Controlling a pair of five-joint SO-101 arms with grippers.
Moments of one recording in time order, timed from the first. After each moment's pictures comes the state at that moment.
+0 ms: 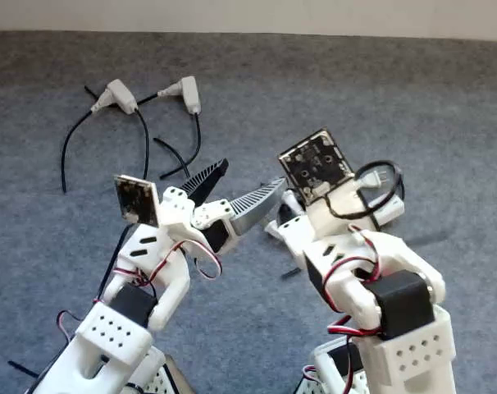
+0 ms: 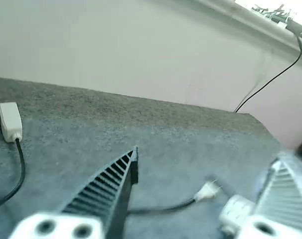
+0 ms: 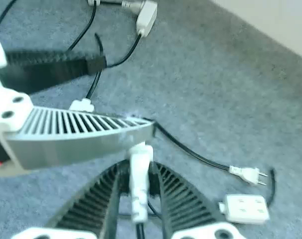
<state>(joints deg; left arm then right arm) 24.6 -62.4 81.9 0.7 24.0 -23.2 -59.1 25.0 78.1 16.3</state>
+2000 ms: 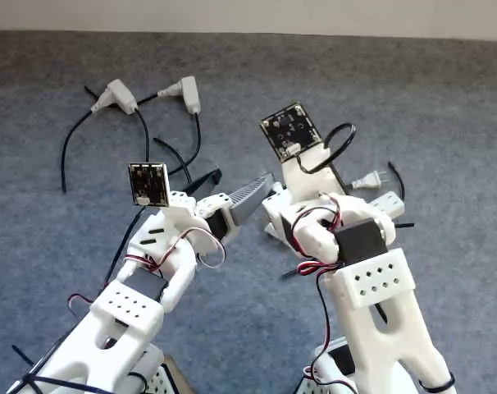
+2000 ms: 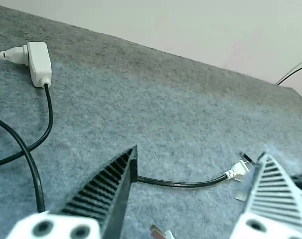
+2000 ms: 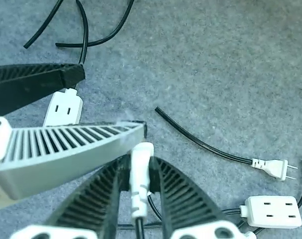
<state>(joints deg) 22.7 -48.7 80.2 -6.3 28.0 -23.2 -43.8 33.5 62.2 12.8</state>
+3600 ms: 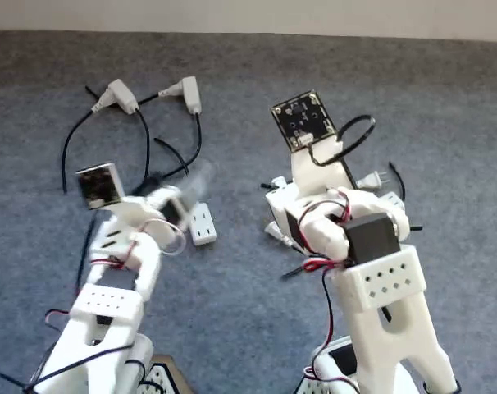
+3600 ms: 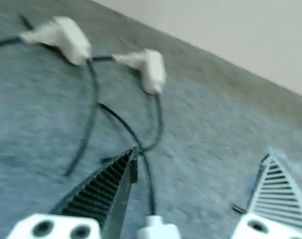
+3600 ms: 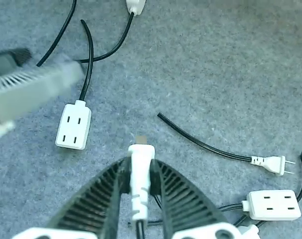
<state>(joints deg) -0.3 -48.5 84.4 -6.3 26.9 -23.2 -40.1 23.6 71.8 9.9</state>
